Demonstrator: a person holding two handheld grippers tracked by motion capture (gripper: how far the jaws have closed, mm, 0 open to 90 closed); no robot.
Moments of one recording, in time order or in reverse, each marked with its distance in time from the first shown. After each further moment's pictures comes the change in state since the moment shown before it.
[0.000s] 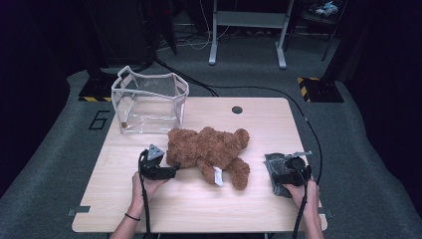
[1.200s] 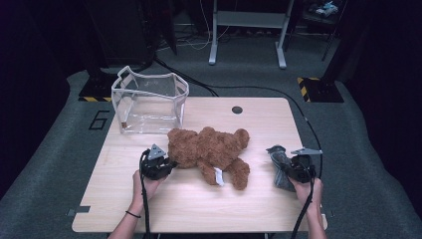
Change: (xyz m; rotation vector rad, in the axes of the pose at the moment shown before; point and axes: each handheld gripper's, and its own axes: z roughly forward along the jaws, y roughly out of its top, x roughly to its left) left arm 0.003 -0.001 0.003 -0.002 -0.068 0.027; right arm -0.007 0.009 -0.026 -0.171 0.058 0.001
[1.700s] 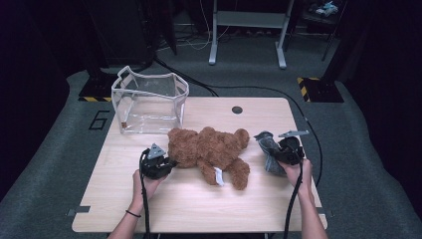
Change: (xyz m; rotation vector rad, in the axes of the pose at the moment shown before) left arm 0.001 0.002 0.000 0.001 -0.001 -0.005; right arm 0.018 0.060 0.018 0.006 0.063 -0.084
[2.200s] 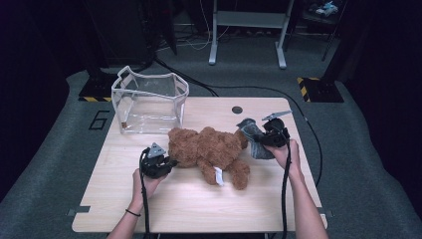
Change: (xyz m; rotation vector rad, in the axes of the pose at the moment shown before) left arm 0.001 0.003 -0.001 0.006 -0.008 0.003; right arm 0.029 0.069 0.005 0.028 0.123 -0.113
